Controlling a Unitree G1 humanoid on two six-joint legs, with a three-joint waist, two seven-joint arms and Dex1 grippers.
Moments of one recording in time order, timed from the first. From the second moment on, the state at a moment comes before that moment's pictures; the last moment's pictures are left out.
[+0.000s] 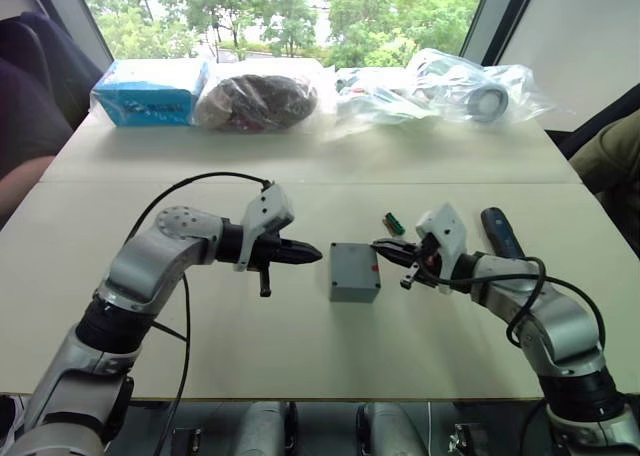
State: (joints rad) left arm -0.61 0.65 -0.22 -0.23 -0.44 0.77 -1.09; right arm -0.26 -0.59 0.03 -0.38 0.40 0.71 0.67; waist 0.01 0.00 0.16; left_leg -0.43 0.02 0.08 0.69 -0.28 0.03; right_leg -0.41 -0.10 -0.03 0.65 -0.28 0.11
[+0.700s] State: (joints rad) left arm -0.66 0.58 -0.22 -0.20 -0.46 0.75 -1.08; right arm -0.38 -0.67 -0.12 -0.42 0.48 0.95 0.60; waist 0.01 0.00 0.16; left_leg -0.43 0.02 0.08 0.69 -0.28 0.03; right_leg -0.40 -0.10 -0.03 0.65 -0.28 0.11
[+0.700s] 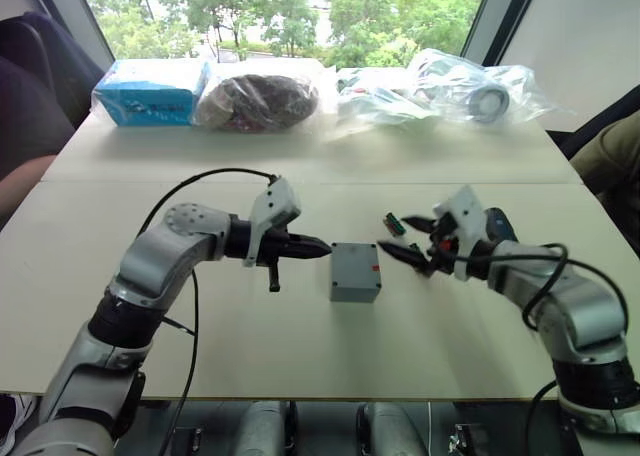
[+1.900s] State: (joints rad) left arm -0.59 0.52 -0.29 -0.42 -0.50 0.76 -0.96; right arm -0.84 -1.15 0.41 0.50 0.22 1.09 1.12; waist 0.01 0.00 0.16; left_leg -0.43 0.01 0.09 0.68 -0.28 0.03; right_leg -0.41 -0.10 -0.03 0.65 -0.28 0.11
